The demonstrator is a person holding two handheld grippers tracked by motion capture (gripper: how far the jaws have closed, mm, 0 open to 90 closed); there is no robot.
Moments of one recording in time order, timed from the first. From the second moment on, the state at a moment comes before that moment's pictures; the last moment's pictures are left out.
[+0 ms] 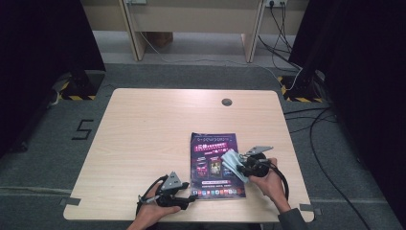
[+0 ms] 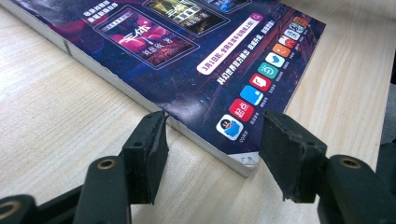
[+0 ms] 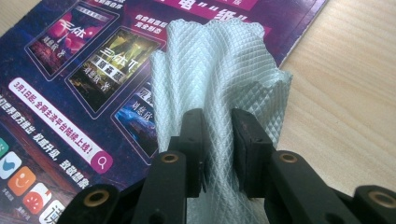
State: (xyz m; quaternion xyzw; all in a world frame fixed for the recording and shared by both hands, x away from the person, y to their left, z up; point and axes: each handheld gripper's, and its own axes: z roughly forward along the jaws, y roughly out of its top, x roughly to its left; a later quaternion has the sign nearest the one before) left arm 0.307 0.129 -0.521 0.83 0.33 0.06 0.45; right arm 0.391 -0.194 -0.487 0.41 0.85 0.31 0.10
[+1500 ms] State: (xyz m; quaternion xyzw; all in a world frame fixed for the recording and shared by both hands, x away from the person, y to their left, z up) left arm 0.298 0.146 -0.516 0.85 0.32 0.11 0.39; right arm 0.375 -0.172 -0.487 0.37 0.87 0.31 0.09
